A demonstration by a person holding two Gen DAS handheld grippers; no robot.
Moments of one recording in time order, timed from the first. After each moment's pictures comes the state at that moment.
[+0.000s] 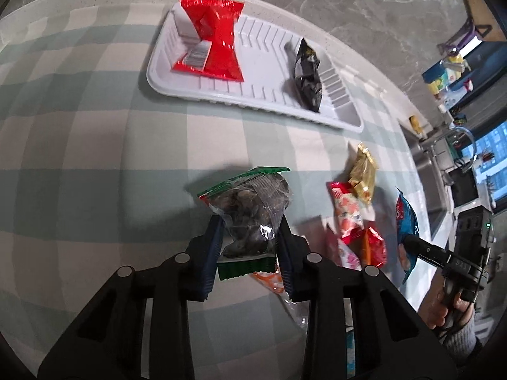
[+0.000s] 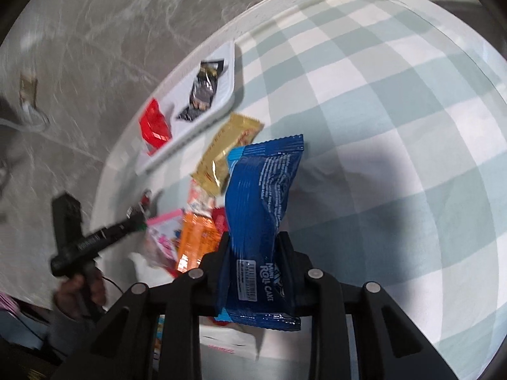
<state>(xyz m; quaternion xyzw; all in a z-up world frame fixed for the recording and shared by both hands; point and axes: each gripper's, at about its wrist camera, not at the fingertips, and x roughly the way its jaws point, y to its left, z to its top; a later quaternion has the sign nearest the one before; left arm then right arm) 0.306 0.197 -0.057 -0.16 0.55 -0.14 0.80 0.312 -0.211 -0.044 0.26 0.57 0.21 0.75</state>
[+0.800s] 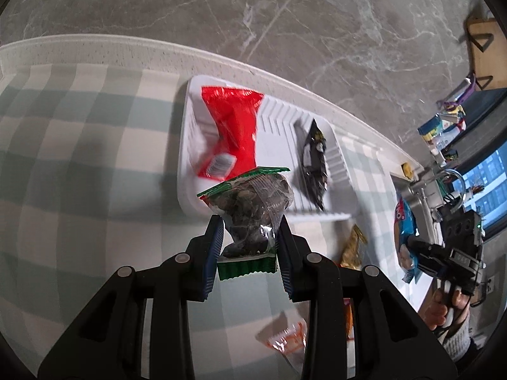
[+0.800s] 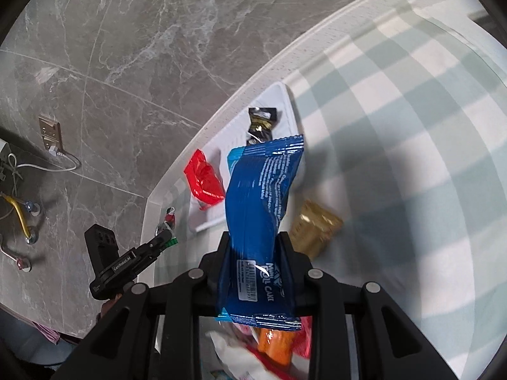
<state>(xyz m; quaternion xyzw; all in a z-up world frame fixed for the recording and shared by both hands) 0.382 0.256 -0.007 -0.20 0.50 -0.13 0.83 0.409 -0.166 -0.011 0.32 0.54 0.27 0.74</state>
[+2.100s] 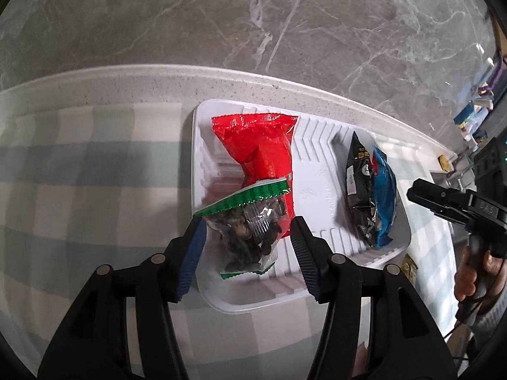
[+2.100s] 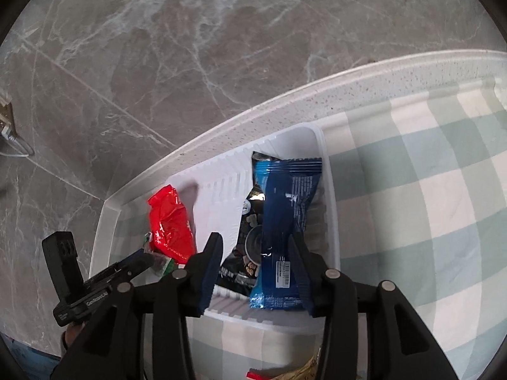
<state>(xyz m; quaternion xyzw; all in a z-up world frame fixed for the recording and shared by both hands) 0.453 0.242 -0.037 -0.12 0.50 -0.09 0.86 0.515 -0.098 -0.024 0.19 0.54 0.25 0.78</state>
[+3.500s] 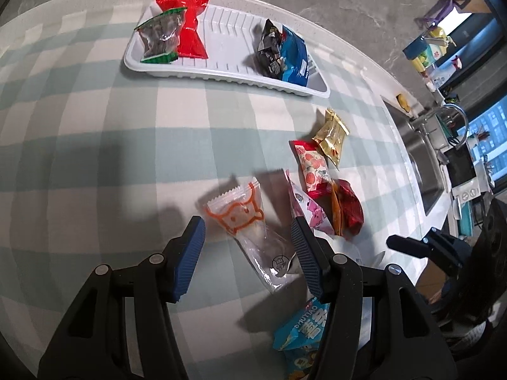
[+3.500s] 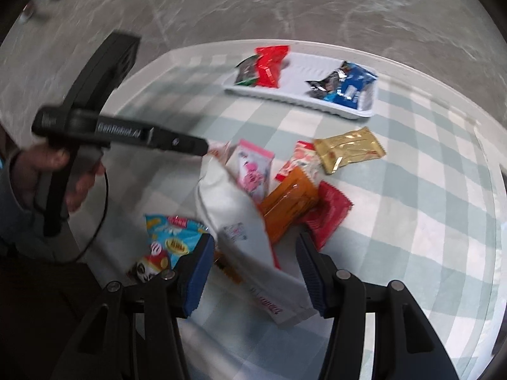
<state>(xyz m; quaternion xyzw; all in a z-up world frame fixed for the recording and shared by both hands) 0.251 0.164 -0.042 -0.14 0.56 -0.15 0.80 0.231 -0.099 0.006 -0.11 0.50 0.36 0.78</state>
